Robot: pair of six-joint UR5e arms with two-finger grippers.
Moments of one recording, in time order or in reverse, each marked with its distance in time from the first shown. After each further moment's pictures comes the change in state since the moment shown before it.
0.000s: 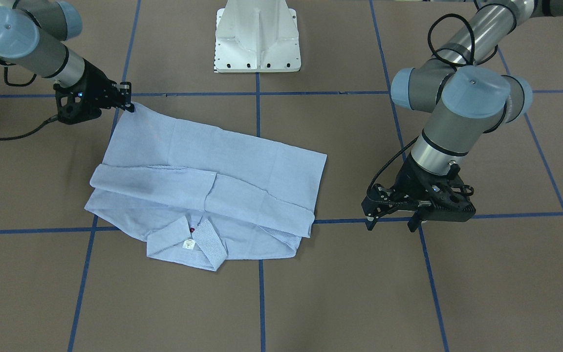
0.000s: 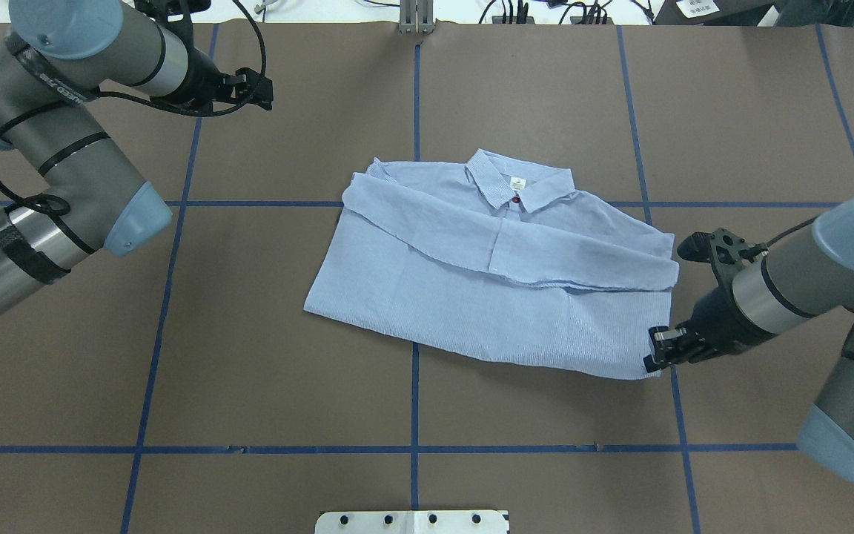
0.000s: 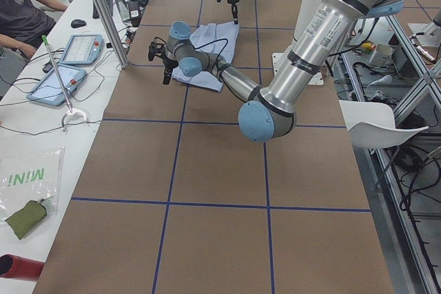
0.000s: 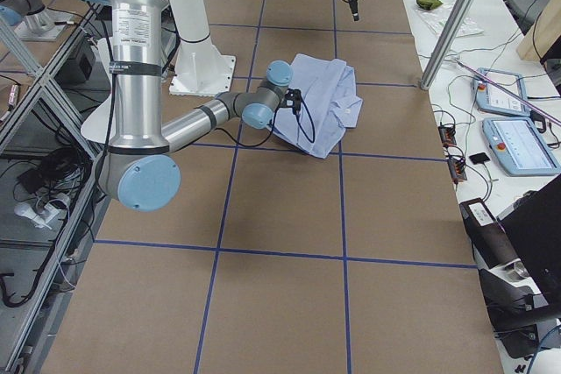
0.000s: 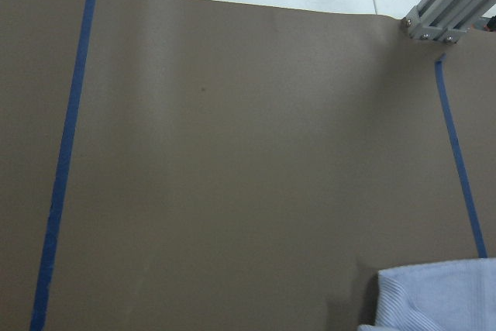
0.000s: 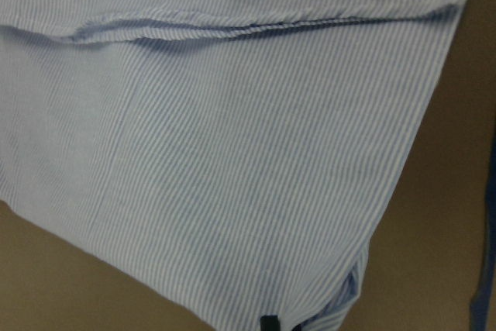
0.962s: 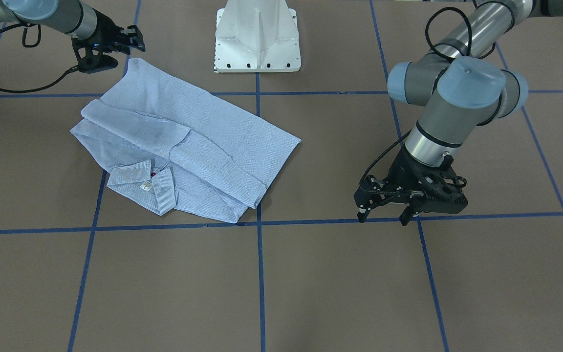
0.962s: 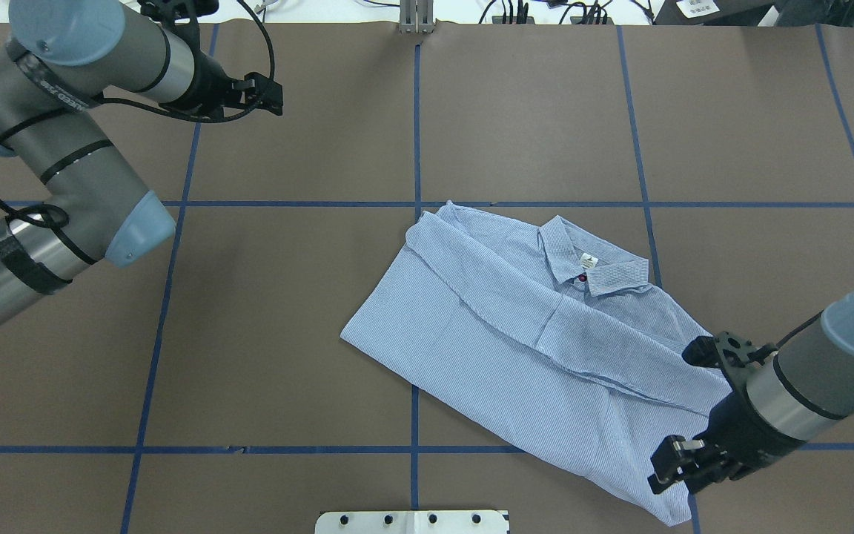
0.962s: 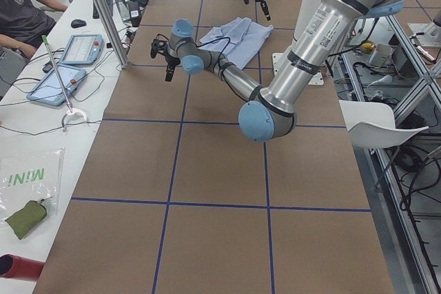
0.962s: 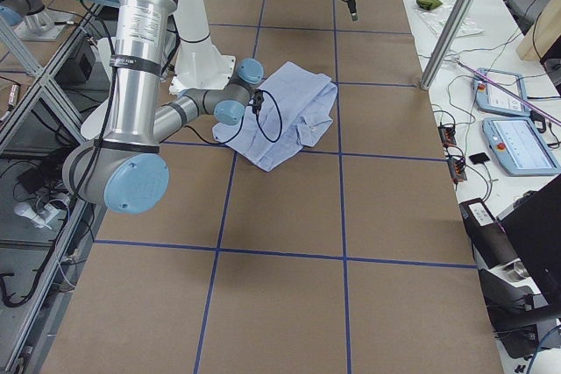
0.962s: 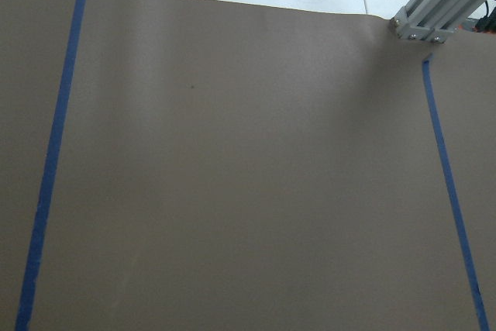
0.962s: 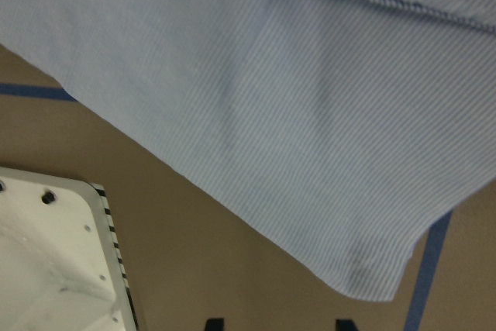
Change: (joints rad) left arm 0.033 0.016 -0.062 -0.002 -0.013 -0.024; right arm -0.156 -0.089 0.121 0.004 0.076 0.151
